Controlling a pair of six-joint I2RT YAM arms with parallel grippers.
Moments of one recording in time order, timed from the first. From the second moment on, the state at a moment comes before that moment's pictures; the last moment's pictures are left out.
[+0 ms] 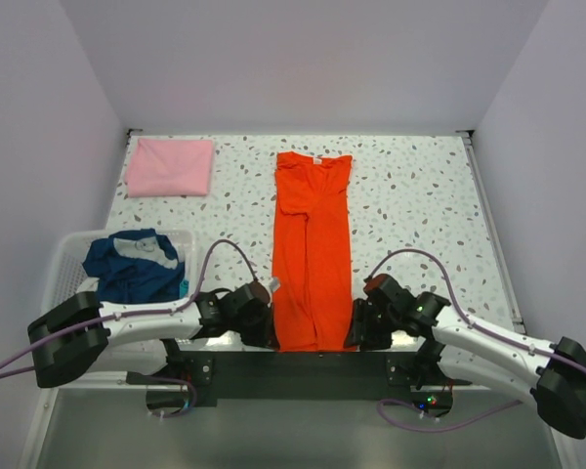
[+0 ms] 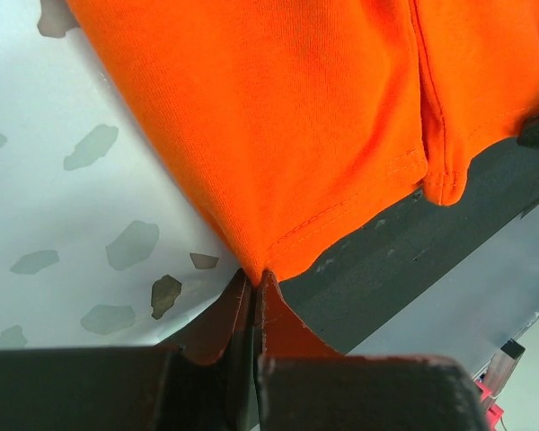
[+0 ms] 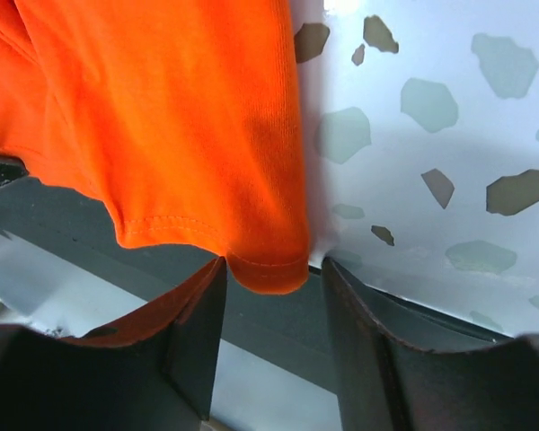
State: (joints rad) left arm -1.08 1.19 0.39 -0.19 0.17 -0.99; right arm 0.84 0.87 0.35 -0.62 -0.23 0.98
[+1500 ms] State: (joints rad) left arm -0.81 1.28 0.85 -0.30 0.00 -0.69; right arm 0.65 1.07 0.87 -0.65 -0.01 0.72
